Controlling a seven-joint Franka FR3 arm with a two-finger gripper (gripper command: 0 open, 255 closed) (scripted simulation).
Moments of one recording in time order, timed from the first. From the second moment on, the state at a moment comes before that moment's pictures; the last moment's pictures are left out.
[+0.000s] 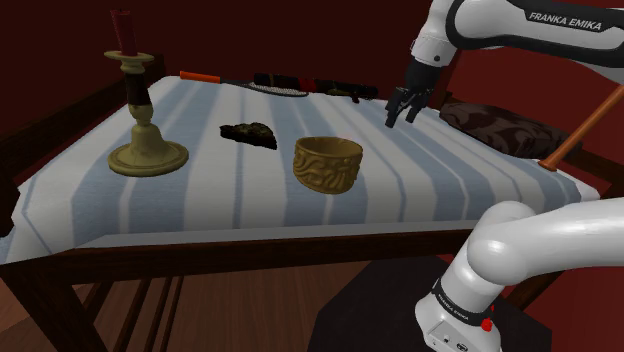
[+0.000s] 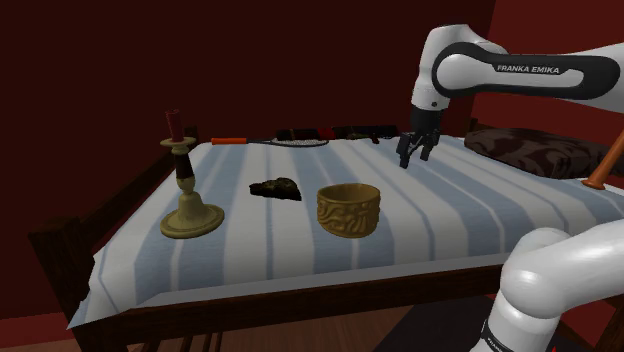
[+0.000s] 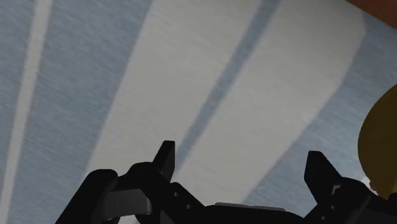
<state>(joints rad) -0.01 -0.81 -0.05 -2.31 -0.10 1.64 0.08</state>
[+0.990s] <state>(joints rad) 0.05 -0.40 0.12 -2.10 -0.04 1.80 0.27</state>
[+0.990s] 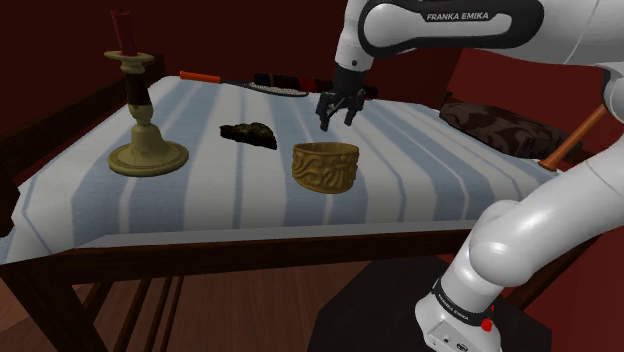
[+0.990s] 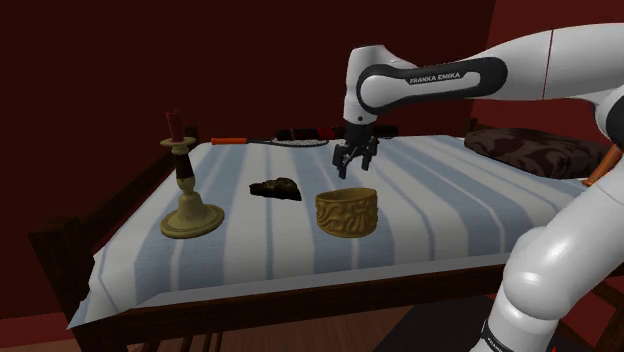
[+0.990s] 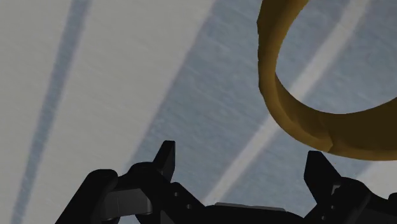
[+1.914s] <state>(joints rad) 0.12 0.13 0.24 -1.63 -0.12 1.80 0.46</state>
